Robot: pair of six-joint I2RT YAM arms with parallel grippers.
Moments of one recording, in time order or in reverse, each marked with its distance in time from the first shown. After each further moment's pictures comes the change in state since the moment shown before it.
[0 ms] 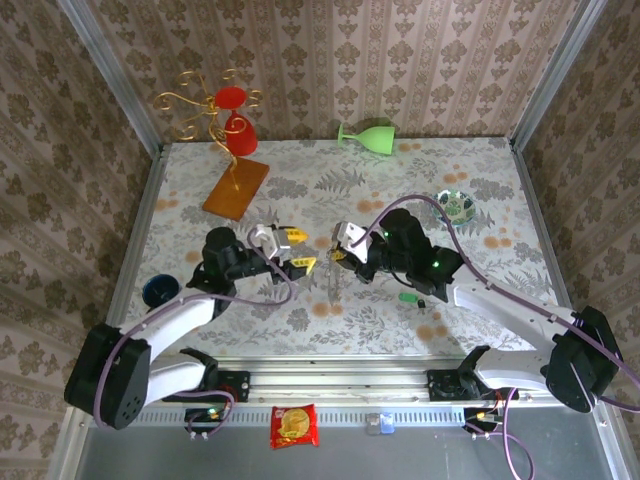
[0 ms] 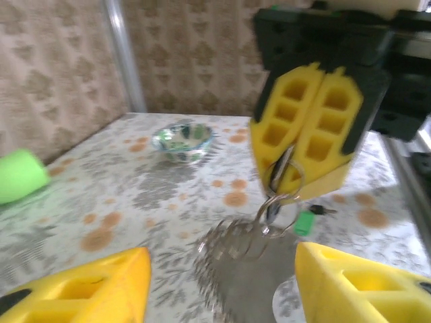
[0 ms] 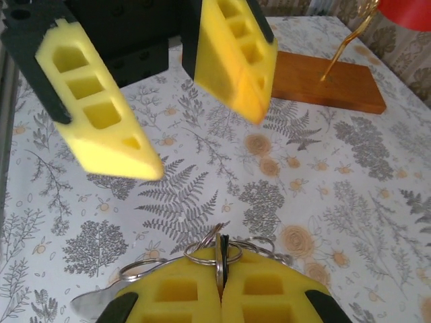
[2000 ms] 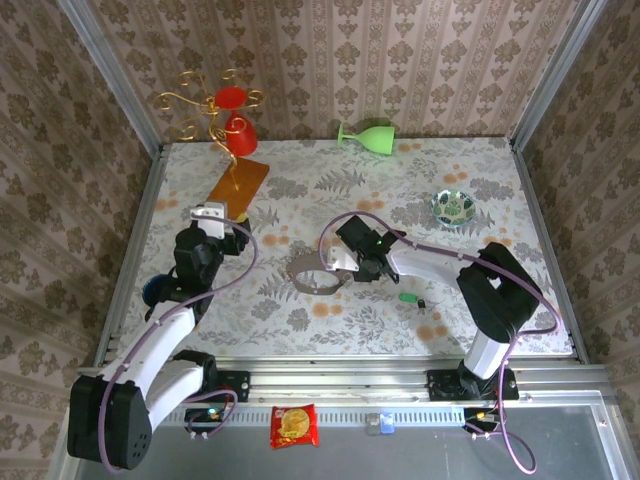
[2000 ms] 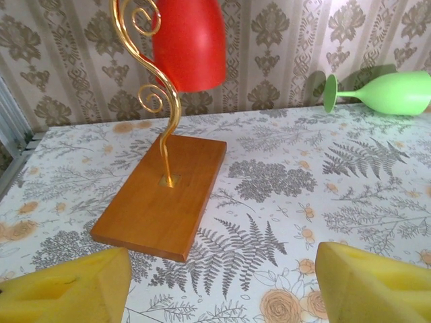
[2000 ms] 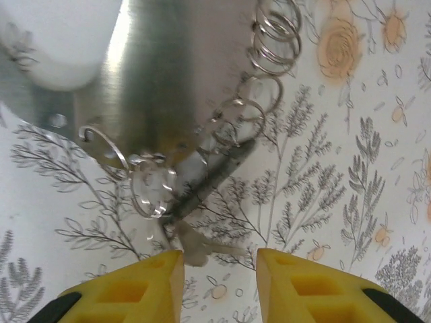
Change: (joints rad) left arm 0.213 -0.195 0.034 -0.373 -0.847 -0.187; right arm -0.002 0.505 0.196 -0.346 0.579 -0.384
